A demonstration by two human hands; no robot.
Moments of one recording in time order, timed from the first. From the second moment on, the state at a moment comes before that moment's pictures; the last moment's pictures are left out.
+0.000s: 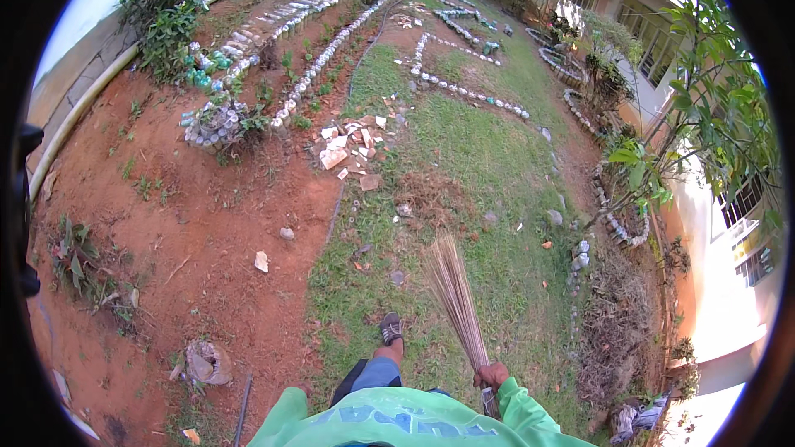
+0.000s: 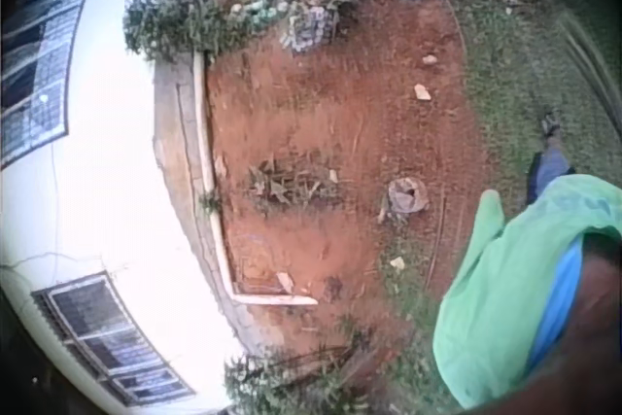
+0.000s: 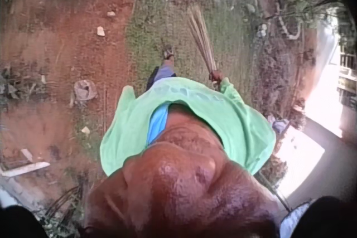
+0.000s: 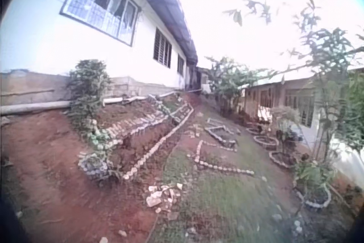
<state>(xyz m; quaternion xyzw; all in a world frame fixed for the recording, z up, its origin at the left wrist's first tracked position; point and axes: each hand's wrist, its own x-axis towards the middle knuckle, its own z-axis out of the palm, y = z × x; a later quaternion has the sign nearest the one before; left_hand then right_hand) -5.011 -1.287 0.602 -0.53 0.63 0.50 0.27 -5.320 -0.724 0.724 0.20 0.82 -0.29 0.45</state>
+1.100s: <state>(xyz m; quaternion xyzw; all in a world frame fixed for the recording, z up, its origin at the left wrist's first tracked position) -5.563 -1.061 0.574 -0.66 0.39 0.64 0.11 -6.062 -0.861 0.821 -0.02 0.92 -0.06 0.40</state>
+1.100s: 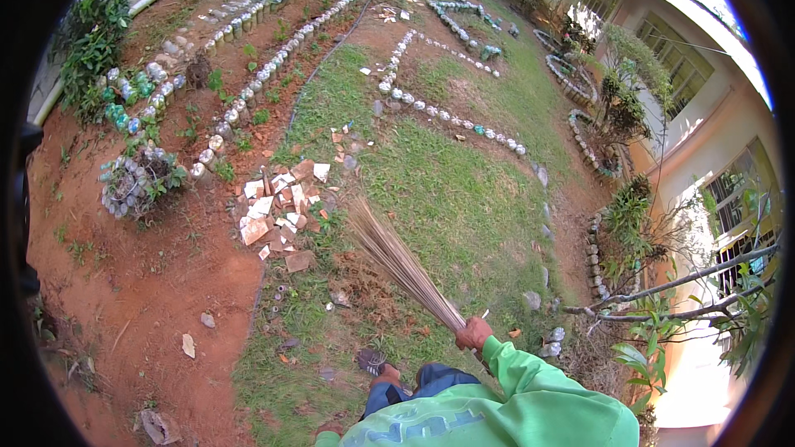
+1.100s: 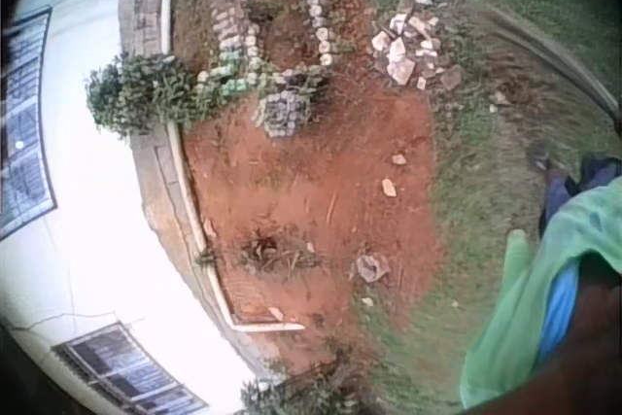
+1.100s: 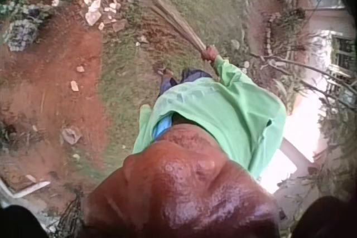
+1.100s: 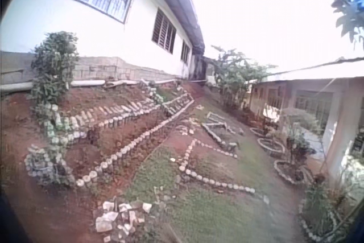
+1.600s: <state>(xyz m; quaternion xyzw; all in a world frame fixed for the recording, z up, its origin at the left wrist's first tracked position) -5.761 -1.040 0.593 -0.72 0.39 0.56 -0.13 -6.321 -1.005 0.731 -0.25 0.91 -0.06 0.31</state>
